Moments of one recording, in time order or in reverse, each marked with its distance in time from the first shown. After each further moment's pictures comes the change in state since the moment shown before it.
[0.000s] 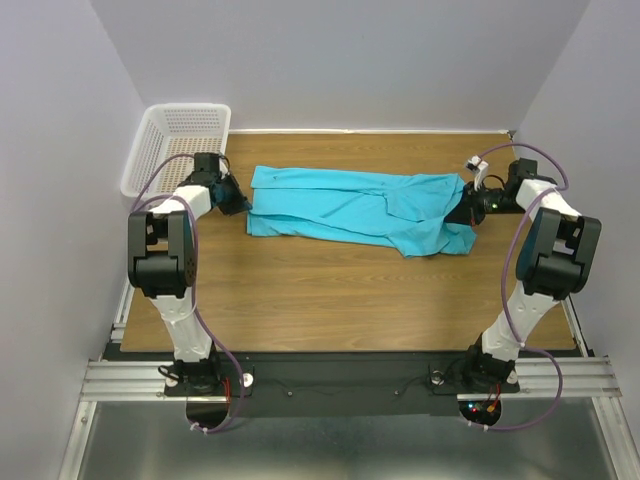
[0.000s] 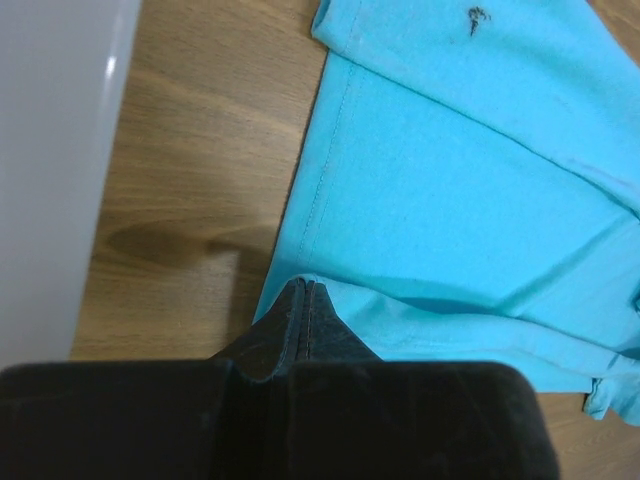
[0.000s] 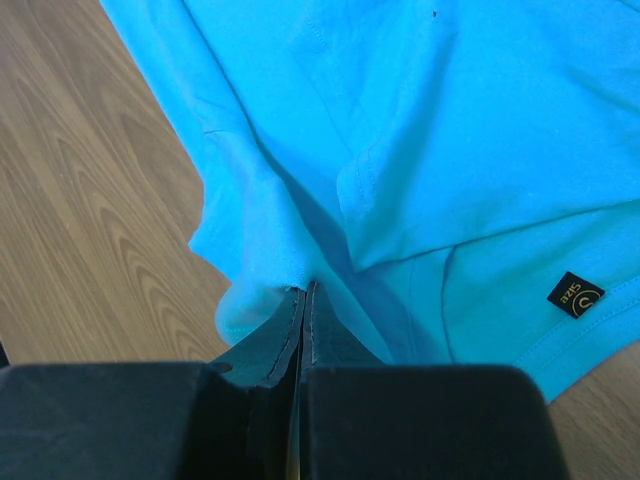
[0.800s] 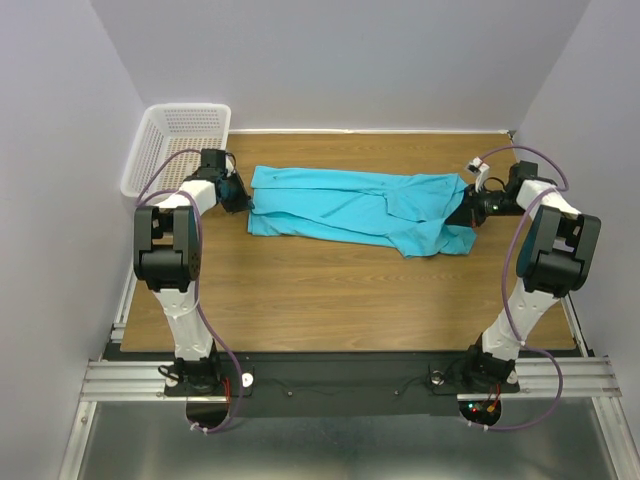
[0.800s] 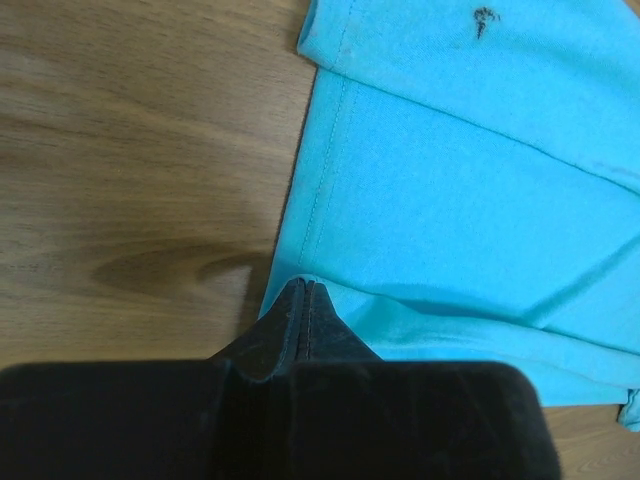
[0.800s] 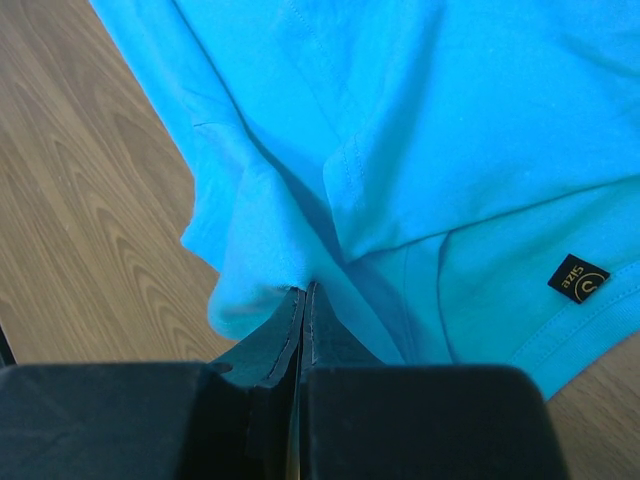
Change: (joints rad) left arm -0.022 0.062 0.081 -0.051 -0.037 0.049; right arm -0.011 0.029 0.001 0.001 0.003 0.019
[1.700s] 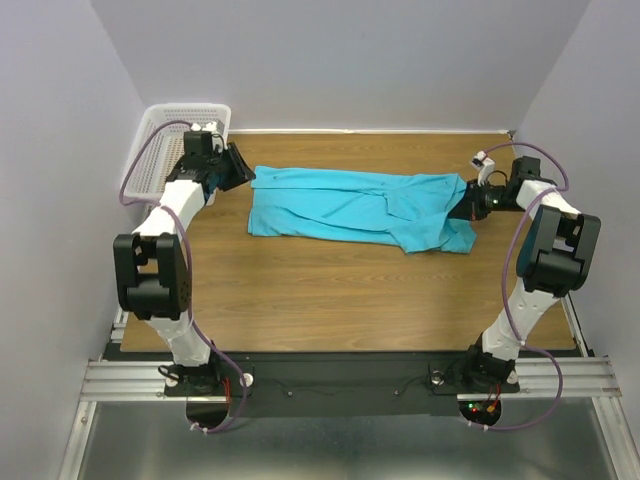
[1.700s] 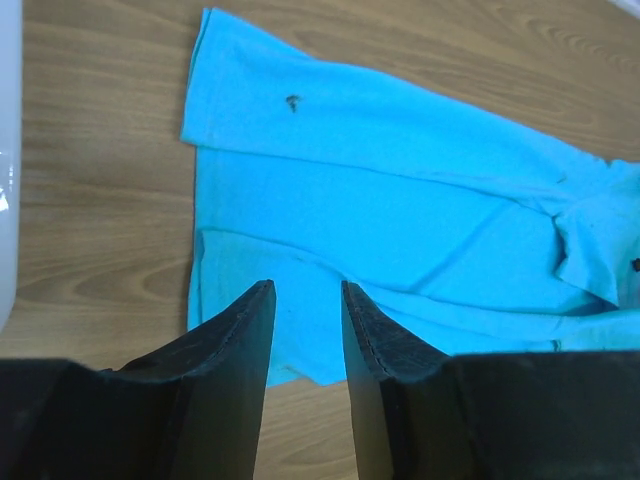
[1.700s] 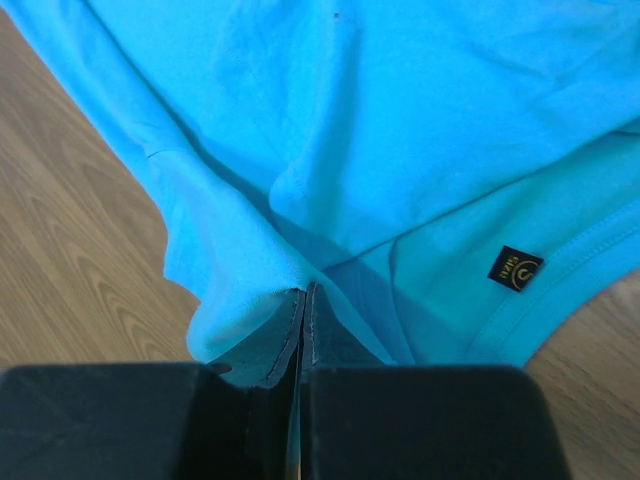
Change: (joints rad) left arm 0.000 -0.203 0.003 0.042 0.073 0.047; right arm -0.003 0.002 0.000 0.134 0.053 0.196
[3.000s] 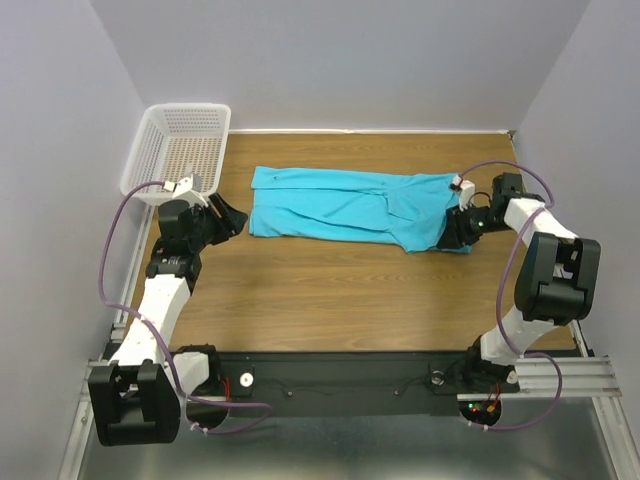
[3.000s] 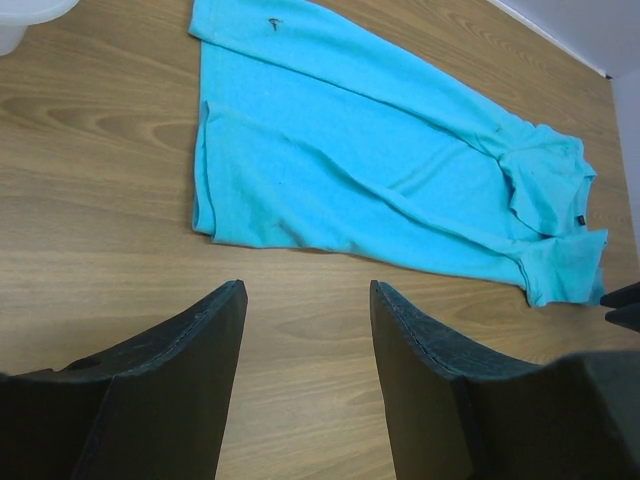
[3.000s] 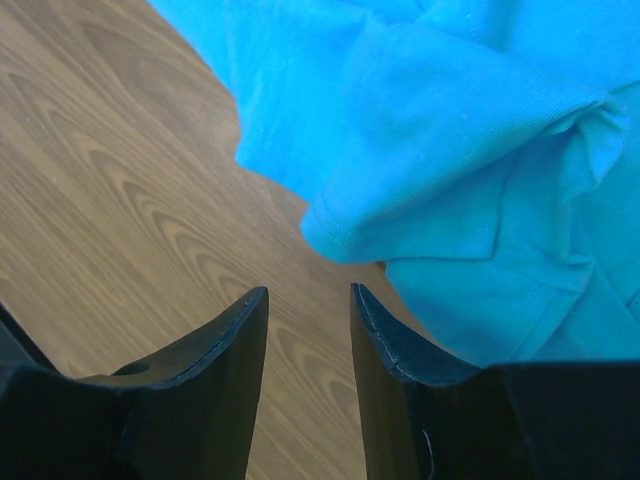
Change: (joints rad) left arm 0.043 -0.750 -0.694 0.211 0.006 -0.057; right arm 0.108 -0.249 -0.256 -0.085 0.192 -0.053
